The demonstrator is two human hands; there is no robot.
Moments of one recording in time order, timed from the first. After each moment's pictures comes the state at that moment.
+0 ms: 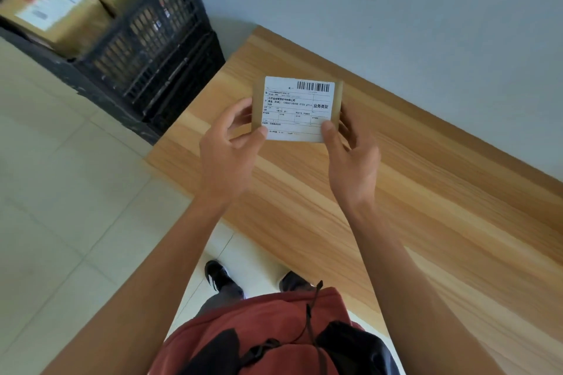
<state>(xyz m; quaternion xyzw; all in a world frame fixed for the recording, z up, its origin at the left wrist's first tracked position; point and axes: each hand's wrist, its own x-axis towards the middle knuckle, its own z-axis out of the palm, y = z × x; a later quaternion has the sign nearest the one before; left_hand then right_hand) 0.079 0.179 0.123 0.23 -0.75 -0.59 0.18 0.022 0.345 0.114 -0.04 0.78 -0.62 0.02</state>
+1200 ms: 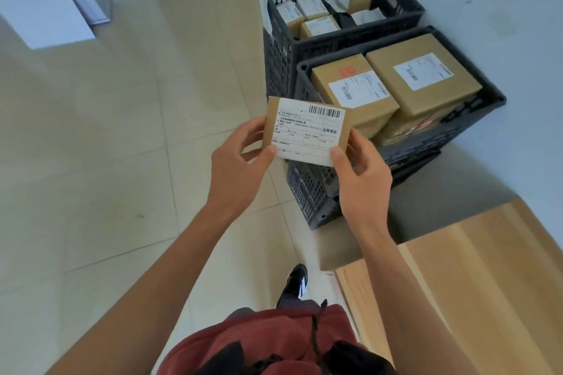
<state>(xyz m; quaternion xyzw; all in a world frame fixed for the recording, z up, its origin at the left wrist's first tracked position) 0.234 -0.331 0.131 0.42 -0.68 -0.48 0.36 0.080 -0.223 0.130 -0.27 0.73 -0.59 0.22</state>
